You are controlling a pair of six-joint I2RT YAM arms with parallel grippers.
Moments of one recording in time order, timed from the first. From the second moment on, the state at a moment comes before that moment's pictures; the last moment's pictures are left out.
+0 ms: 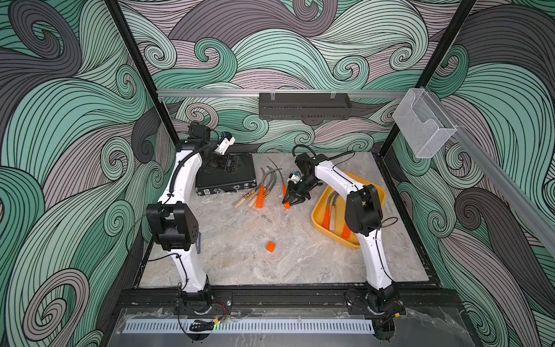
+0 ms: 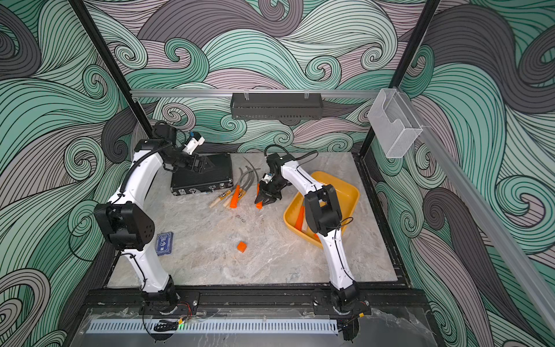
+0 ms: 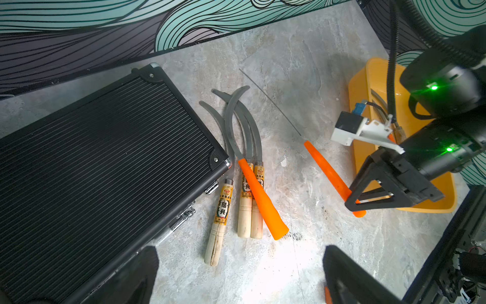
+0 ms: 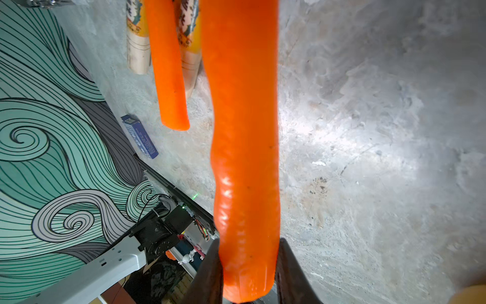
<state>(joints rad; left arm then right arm) 0.01 1.89 1.95 -1.09 0.52 0.30 0.46 2.27 2.03 -1.26 -0.70 0.39</state>
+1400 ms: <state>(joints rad) 0.01 1.89 2.03 -1.10 0.55 0.28 0.16 1.50 1.29 -1.15 -0.79 0.45</state>
